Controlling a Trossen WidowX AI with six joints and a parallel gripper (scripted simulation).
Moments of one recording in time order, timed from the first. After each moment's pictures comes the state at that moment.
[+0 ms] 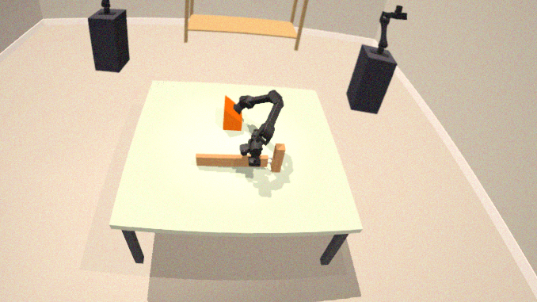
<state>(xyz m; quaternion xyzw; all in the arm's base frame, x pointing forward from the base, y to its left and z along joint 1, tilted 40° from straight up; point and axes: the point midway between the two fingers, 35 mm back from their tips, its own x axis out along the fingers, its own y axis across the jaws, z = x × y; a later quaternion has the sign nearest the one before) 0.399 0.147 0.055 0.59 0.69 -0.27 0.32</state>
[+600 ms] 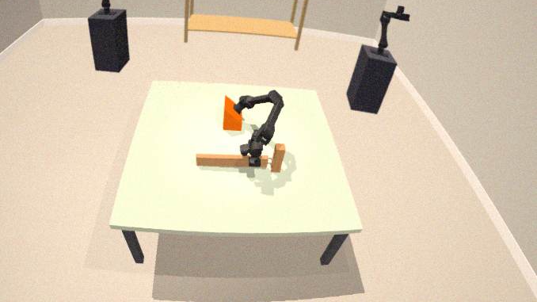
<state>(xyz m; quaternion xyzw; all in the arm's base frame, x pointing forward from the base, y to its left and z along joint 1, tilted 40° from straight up) 0.398 0.149 0.053 0.59 0.69 -0.27 0.33</state>
